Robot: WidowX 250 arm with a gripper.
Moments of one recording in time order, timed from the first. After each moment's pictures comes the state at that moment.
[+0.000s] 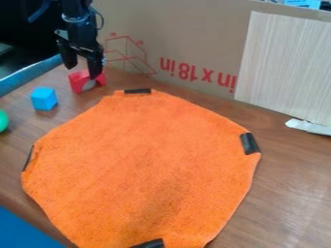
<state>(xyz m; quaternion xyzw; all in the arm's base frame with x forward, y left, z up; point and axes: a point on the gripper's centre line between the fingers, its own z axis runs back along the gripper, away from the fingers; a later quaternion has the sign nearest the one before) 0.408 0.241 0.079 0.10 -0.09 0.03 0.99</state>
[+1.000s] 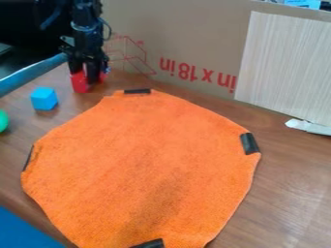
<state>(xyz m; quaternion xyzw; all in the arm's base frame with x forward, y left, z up) 0.409 0.236 0.061 0.12 -0.06 0.03 0.99</state>
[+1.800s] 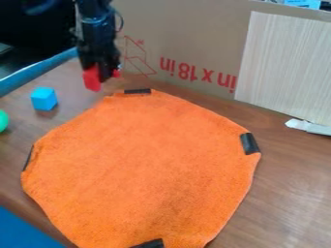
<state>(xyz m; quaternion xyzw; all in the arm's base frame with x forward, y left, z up) 0.387 0.176 0.101 0.11 -0.11 -0.04 0.99</state>
